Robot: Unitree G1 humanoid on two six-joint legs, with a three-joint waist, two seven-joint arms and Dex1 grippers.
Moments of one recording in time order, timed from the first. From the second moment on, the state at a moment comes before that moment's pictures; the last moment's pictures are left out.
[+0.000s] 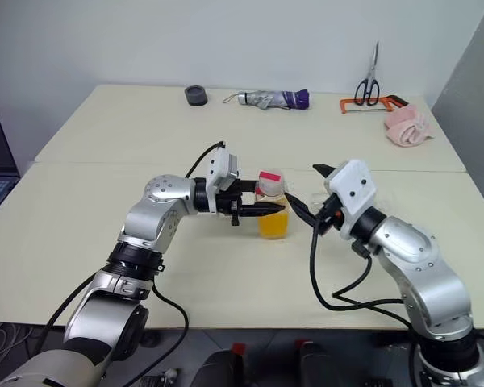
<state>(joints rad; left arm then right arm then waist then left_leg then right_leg) -0.79 0.36 -0.15 0.33 -0.29 0.21 -1.25 -0.31 -0.55 -0.02 -0.68 0.39 0.68 0.50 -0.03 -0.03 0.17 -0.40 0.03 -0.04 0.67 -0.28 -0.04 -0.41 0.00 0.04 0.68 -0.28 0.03</state>
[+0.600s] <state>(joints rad) -0.79 0.35 -0.15 0.33 -0.29 0.21 -1.25 -0.46 -0.48 0.10 -0.68 0.39 0.71 0.44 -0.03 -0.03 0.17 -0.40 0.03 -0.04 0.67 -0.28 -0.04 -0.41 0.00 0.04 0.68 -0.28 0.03</state>
